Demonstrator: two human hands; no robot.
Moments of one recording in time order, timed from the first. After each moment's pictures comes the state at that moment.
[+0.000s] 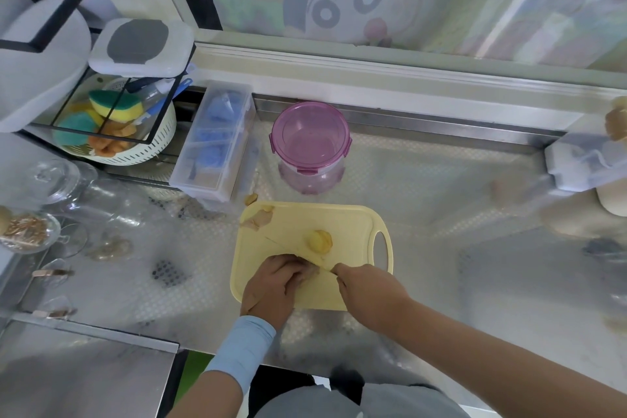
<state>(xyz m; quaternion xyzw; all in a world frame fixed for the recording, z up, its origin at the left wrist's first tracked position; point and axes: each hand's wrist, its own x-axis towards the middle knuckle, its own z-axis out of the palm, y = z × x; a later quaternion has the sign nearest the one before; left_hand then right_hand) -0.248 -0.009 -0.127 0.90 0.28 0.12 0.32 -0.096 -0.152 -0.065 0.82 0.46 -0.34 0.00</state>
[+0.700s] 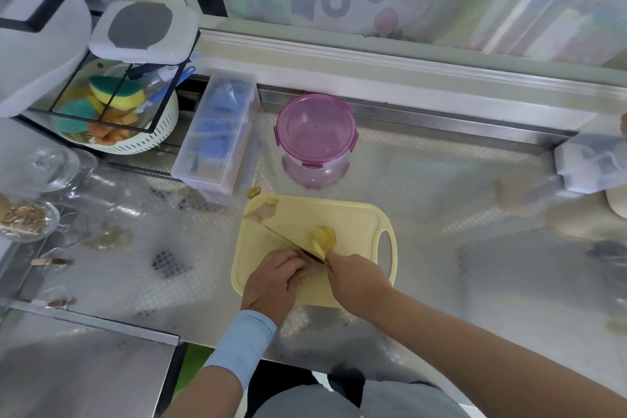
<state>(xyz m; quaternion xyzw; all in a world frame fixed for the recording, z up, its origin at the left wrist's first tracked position) -0.249 -0.007 -0.134 0.91 0.25 0.12 0.32 -0.104 -0.126 -0.091 0.83 0.45 -0.34 -0.02</state>
